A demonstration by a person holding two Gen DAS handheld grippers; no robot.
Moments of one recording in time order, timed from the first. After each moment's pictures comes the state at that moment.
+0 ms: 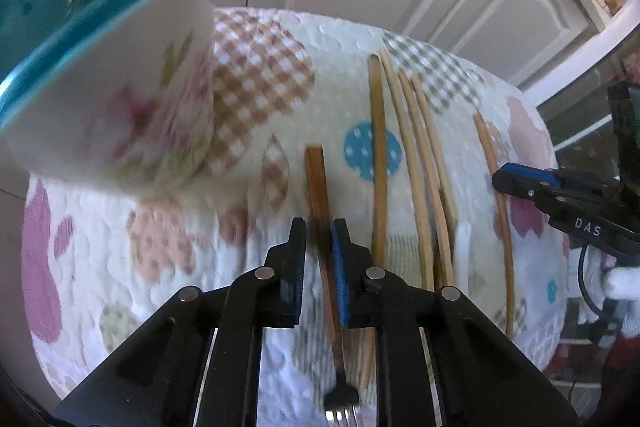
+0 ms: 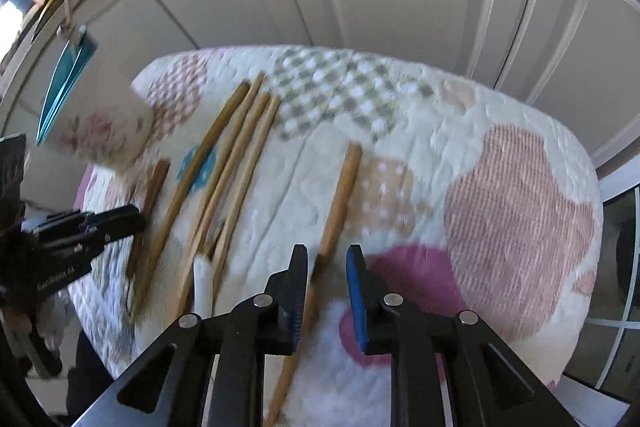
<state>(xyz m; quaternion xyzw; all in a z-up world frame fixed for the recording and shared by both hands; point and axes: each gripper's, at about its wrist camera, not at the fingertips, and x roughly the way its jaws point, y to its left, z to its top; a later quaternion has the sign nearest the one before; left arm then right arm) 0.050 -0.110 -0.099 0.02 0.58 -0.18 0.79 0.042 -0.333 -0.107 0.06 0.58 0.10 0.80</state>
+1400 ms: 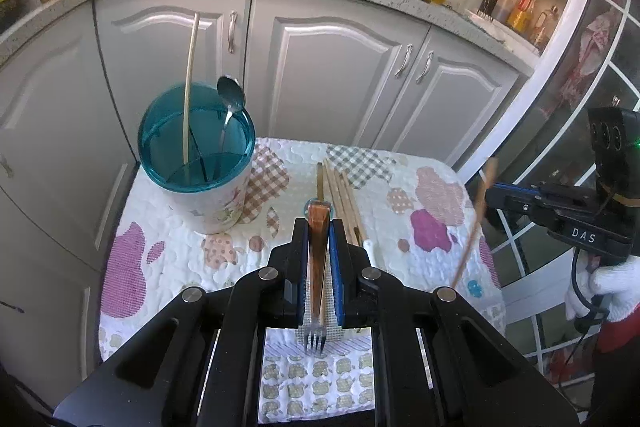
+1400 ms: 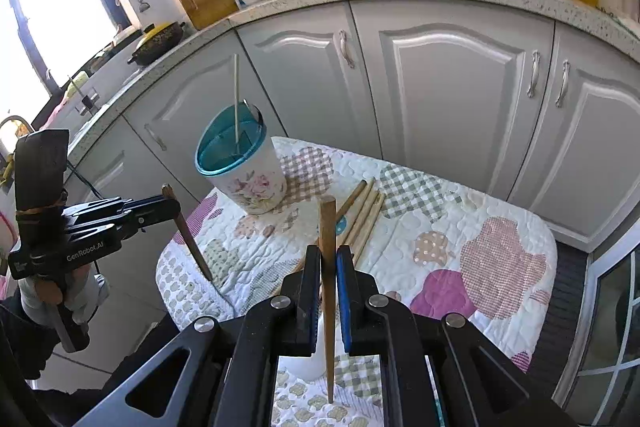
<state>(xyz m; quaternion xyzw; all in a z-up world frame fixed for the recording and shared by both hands) -0.048 -0.058 0.056 -0.01 0.42 -0.23 0.88 -0.064 -0.315 0.046 0.05 0.43 0.20 0.88</state>
